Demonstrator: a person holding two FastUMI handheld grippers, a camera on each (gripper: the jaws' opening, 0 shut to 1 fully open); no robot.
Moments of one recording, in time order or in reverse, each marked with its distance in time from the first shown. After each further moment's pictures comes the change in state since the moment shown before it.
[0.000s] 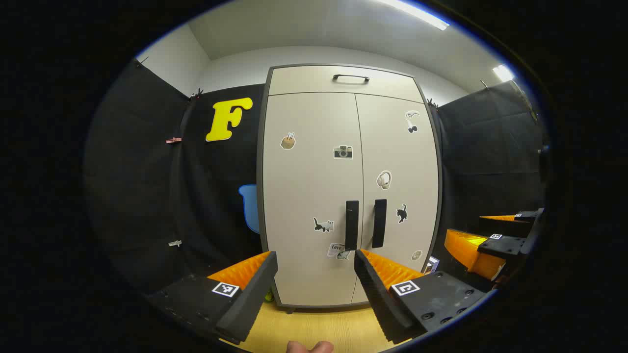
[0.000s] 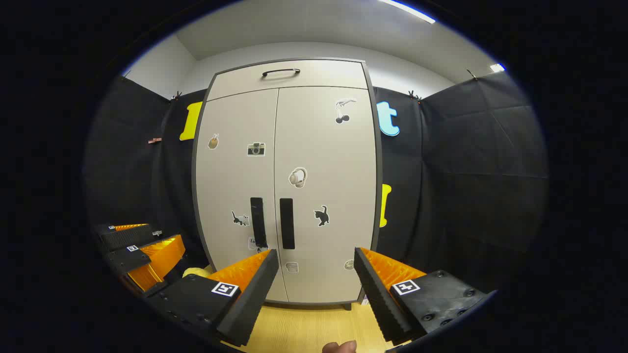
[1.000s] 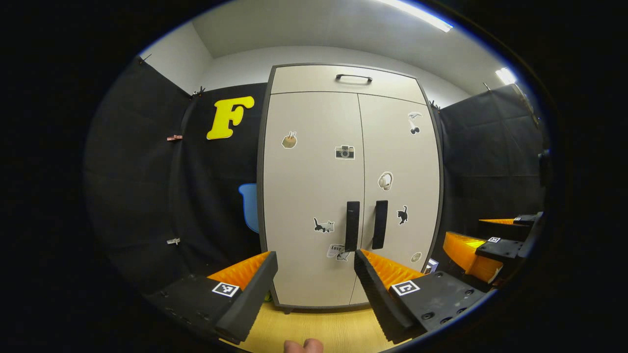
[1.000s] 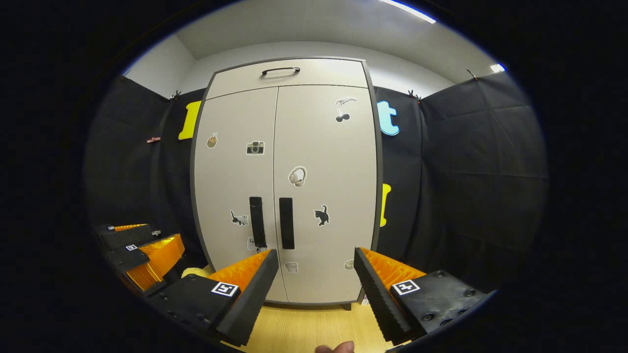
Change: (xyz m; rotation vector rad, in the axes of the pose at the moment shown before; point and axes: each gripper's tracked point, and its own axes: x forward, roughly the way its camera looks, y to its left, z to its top) left arm 0.004 0.004 0.000 -0.016 -0.005 0.001; right arm 0.004 0.006 -0.001 0.004 0.008 -0.001
